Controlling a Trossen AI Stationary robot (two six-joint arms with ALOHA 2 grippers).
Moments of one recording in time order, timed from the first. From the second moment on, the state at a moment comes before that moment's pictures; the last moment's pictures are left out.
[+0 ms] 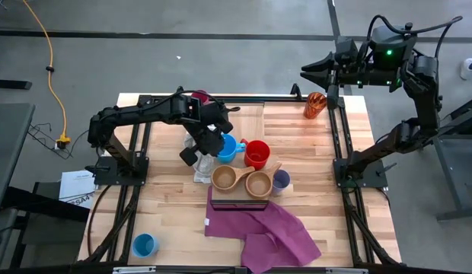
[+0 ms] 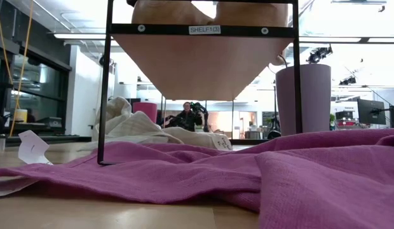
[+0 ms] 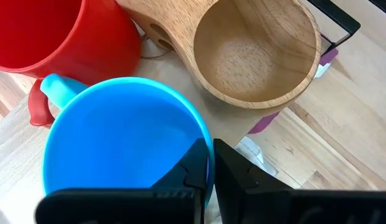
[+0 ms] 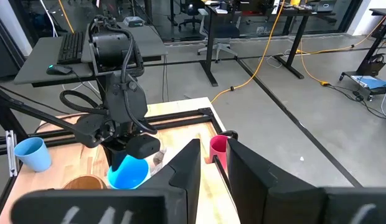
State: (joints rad) left arm 0.25 1.66 1.73 -1.28 0.30 0.91; right arm -0.36 1.42 2.34 -1.22 -0.08 -0.09
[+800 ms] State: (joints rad) left arm 0.25 1.67 1.73 -1.28 0.30 0.91; right arm -0.36 1.42 2.34 -1.22 -0.08 -0.09
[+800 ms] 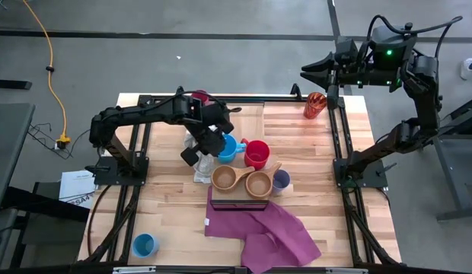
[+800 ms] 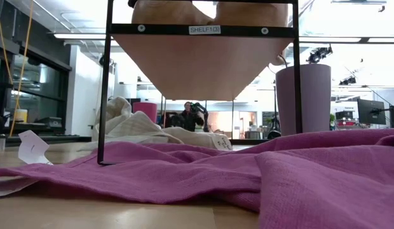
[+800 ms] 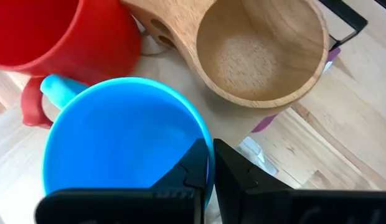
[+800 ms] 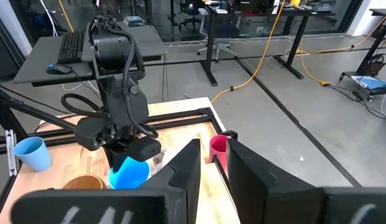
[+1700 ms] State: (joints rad) left arm 0.25 1.68 1.73 -1.27 0.30 0.91; right arm -0.36 1.42 2.34 -1.23 -0.08 -0.09
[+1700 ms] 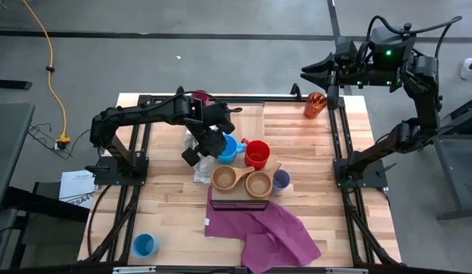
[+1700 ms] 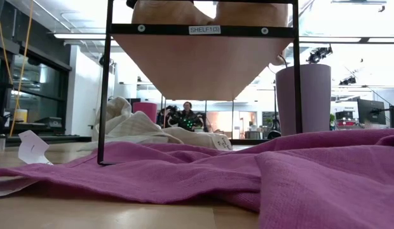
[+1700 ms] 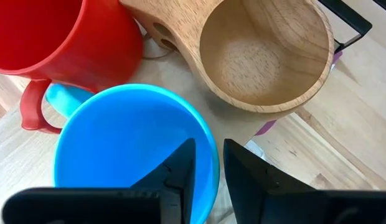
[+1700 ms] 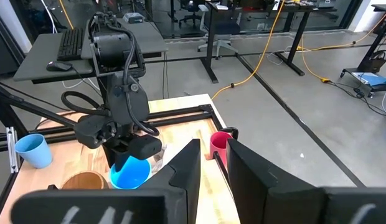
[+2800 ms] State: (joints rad) left arm 0.25 1.68 1.81 -1.26 0.30 0.86; right arm -0.36 1.42 2.34 -1.24 -0.09 -0.09
